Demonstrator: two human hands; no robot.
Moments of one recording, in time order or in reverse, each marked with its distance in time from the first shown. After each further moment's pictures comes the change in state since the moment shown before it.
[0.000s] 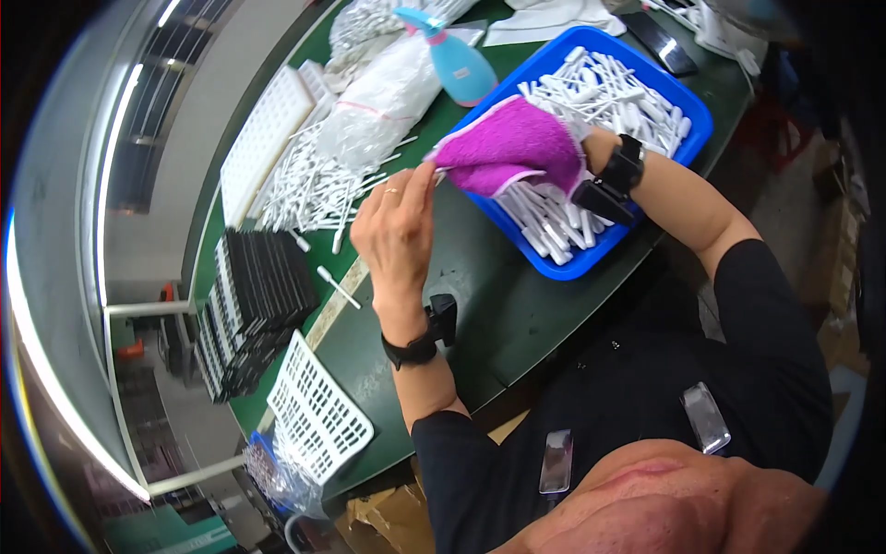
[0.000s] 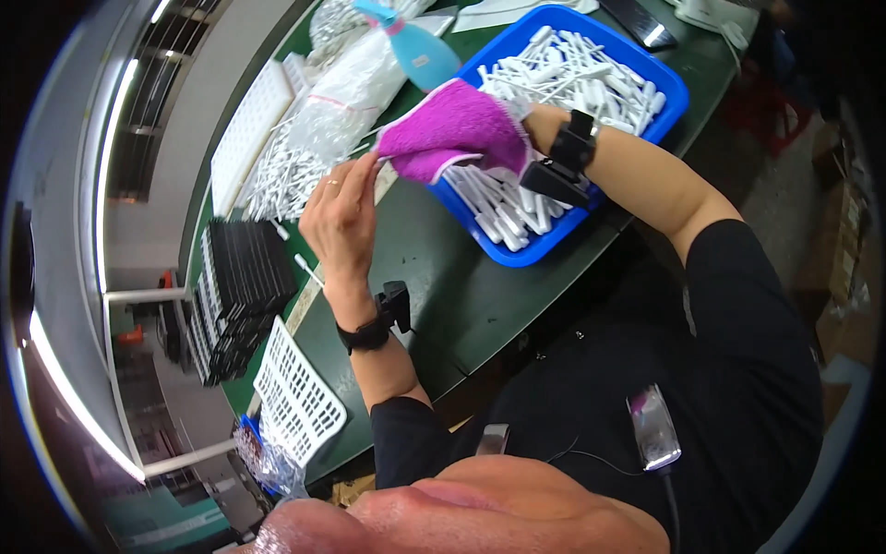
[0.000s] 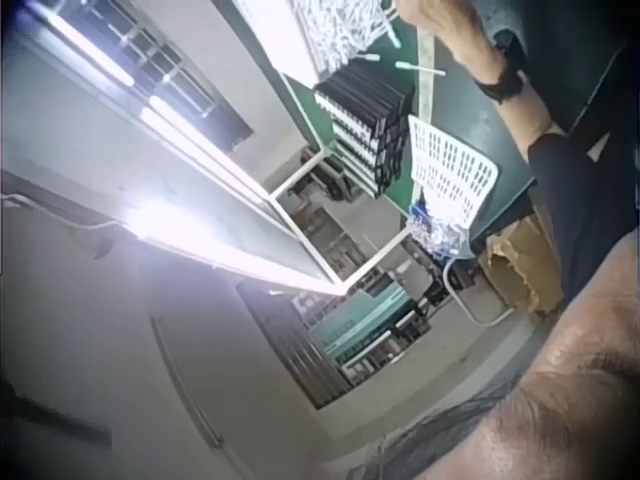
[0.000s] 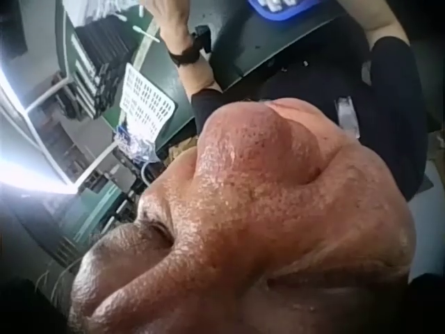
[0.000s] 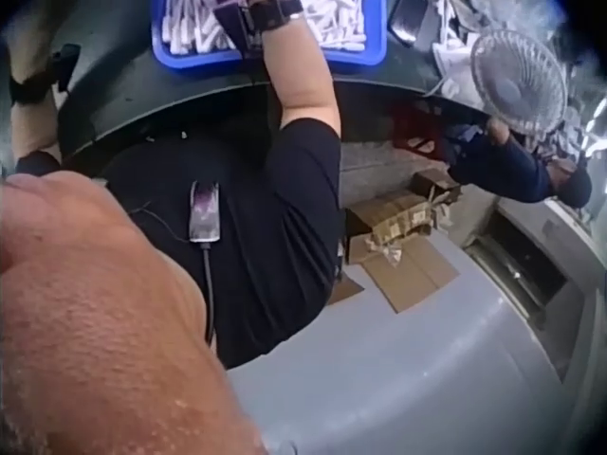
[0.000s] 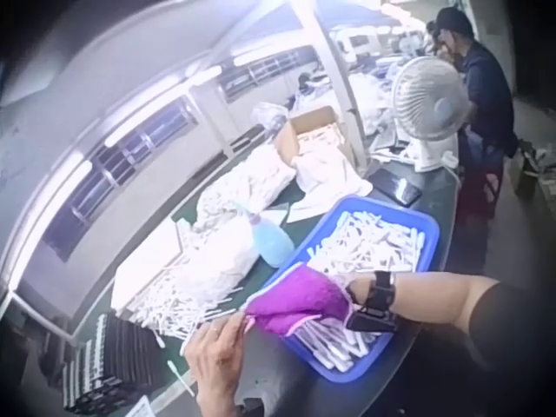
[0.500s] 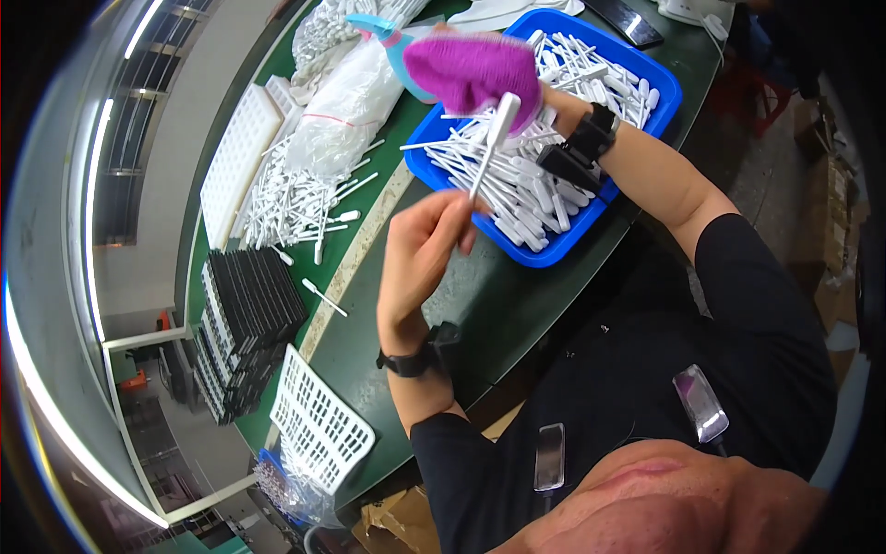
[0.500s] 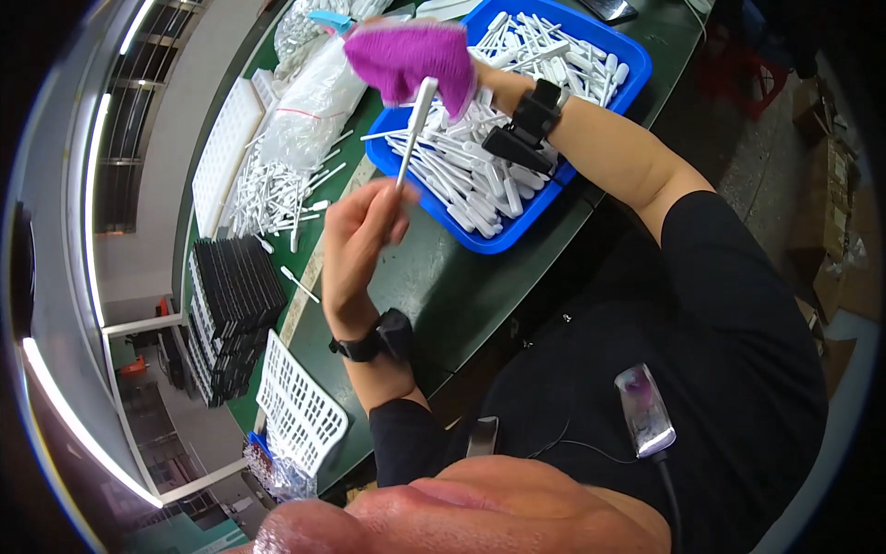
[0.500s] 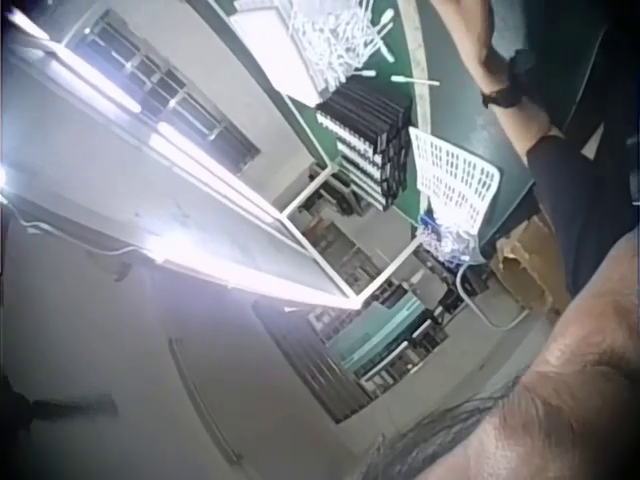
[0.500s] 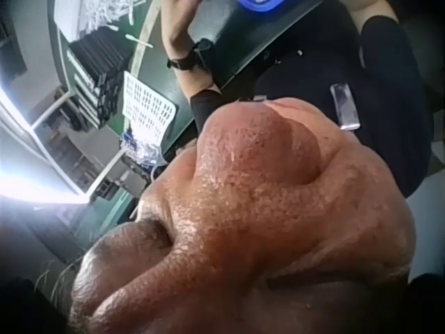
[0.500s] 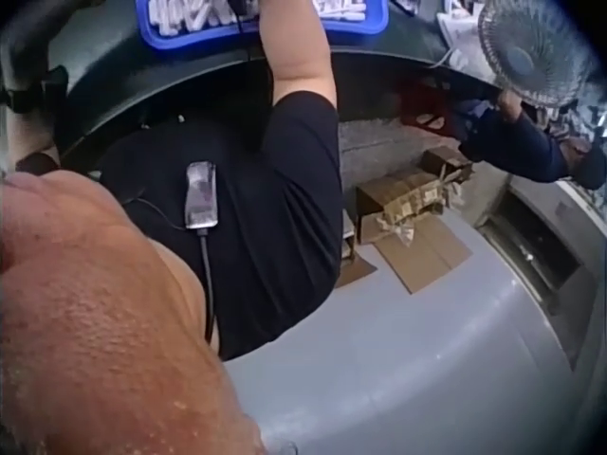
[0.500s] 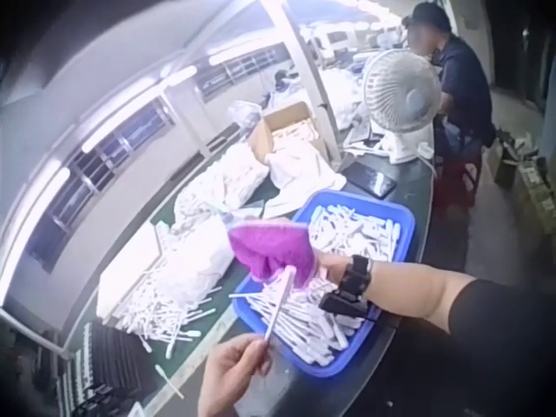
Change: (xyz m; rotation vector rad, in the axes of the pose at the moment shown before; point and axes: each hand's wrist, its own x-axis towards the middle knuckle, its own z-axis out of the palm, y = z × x) left_hand -0.002 0.042 -0.017 -1.358 -0.765 -0.696; right_hand -0.002 0.043 -0.030 0.109 0.525 0.104
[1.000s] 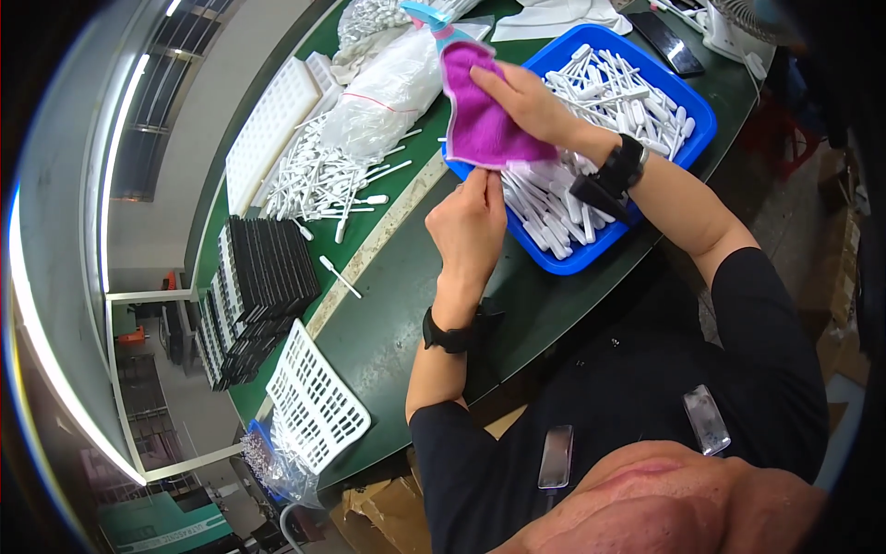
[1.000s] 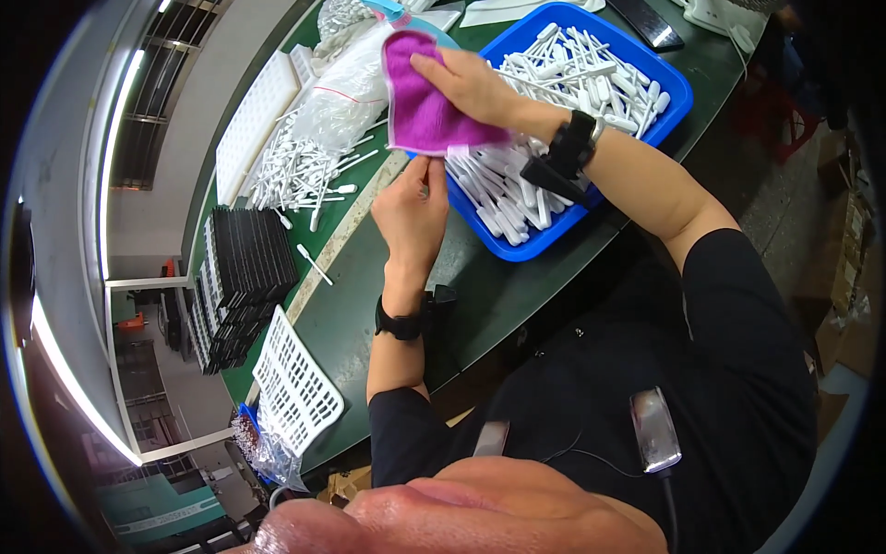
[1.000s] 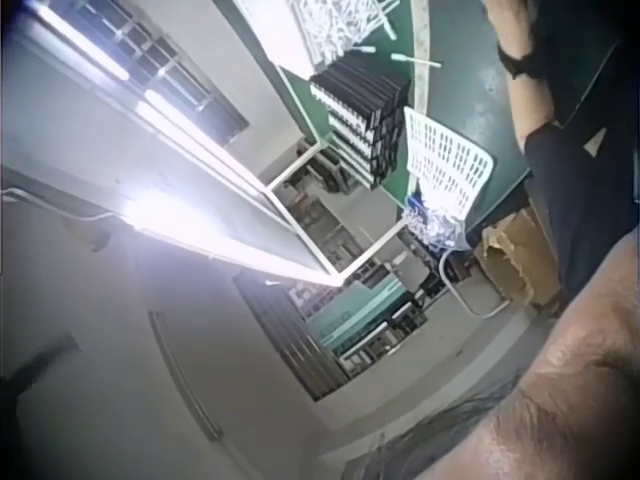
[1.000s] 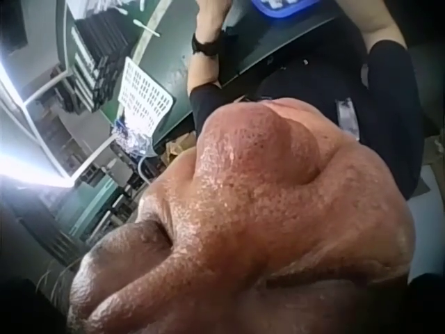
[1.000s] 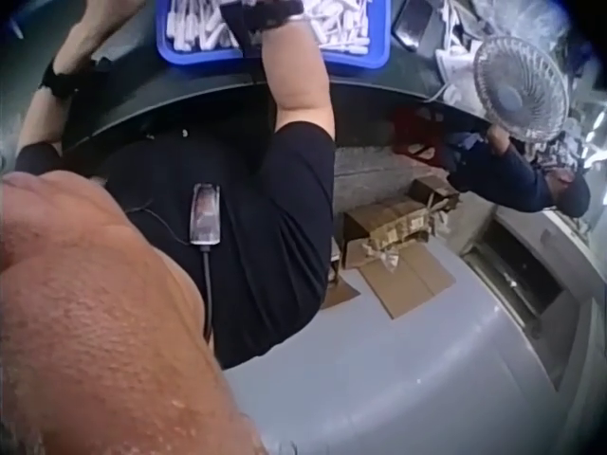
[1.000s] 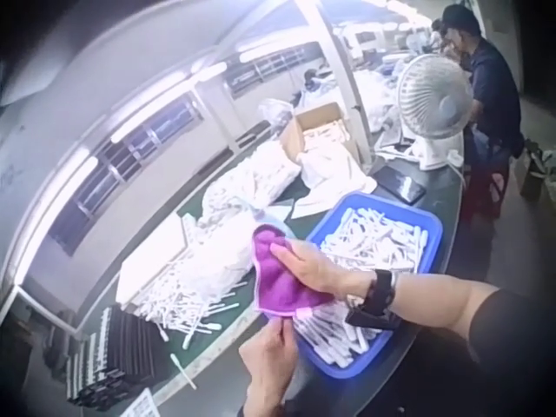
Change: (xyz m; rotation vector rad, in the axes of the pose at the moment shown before) left_hand 0.031 -0.043 0.024 1.087 0.730 0.341; right_hand 0.004 -0.016 0.040 0.009 0.156 0.430
